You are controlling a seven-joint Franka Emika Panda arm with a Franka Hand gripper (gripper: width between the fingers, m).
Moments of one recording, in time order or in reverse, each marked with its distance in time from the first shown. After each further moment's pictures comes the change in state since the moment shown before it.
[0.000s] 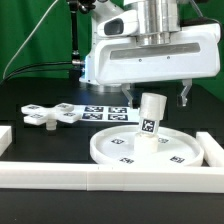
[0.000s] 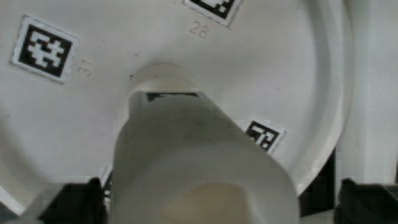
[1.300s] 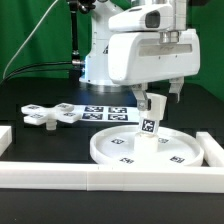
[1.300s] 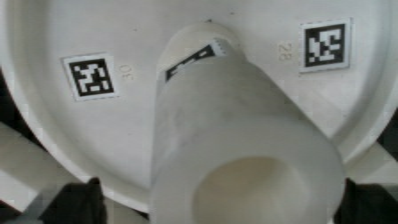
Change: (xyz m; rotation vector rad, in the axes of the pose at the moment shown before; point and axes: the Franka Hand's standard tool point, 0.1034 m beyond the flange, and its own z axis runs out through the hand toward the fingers) arm 0.005 -0.005 -0.002 -0.064 -0.027 -0.908
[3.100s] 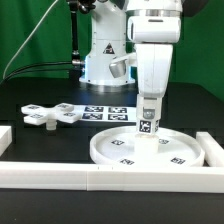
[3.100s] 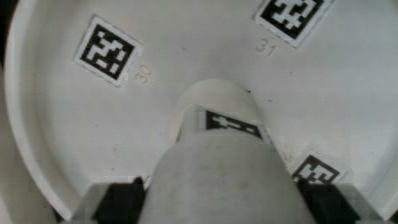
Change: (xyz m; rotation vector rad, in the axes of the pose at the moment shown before) arm -0.018 0.005 0.015 0.004 -0.056 -0.625
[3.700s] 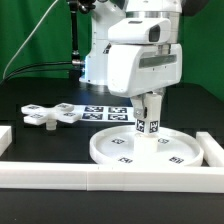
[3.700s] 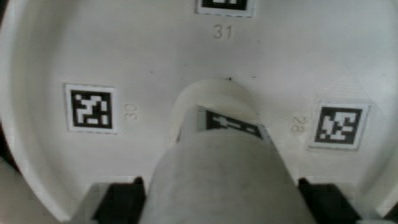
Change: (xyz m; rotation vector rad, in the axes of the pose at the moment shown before) arm 0.000 -0.003 0.002 0.016 0.009 0.648
